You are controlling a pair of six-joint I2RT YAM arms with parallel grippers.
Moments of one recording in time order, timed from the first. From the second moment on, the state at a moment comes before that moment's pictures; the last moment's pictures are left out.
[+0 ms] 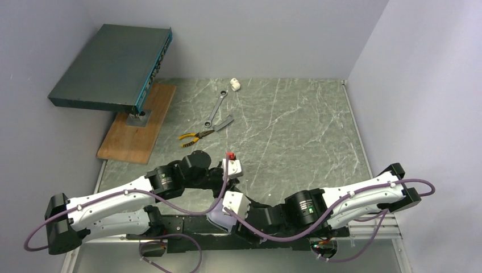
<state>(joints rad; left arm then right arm) -1.10 0.94 0.73 -0.23 0.37 0.07 1.79 1.14 1.11 -0.79 0.30 0.40</state>
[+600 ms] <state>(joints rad) -0.90 0.65 0.77 -0.60 -0.29 -0.29 1.37 1.21 0.95 -0.69 0.32 0.63</state>
